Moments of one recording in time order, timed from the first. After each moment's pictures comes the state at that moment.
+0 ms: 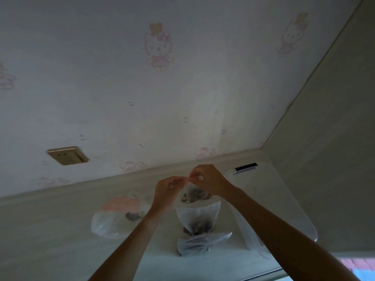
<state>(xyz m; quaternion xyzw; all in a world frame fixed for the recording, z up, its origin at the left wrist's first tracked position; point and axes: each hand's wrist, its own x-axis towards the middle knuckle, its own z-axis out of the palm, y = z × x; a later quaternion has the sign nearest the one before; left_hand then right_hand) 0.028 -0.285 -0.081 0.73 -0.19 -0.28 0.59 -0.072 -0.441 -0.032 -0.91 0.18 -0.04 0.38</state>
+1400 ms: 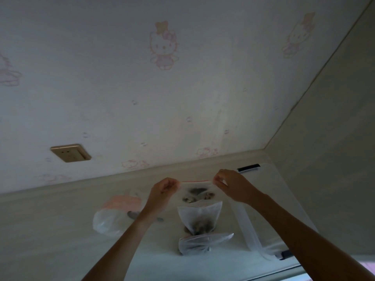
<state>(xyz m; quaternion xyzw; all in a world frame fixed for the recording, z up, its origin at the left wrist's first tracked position) 0.046 -0.253 -0.095 0.72 -0.22 -0.32 0.58 -0.132 -0.477 -0.035 -0.95 0.16 0.00 0.25</state>
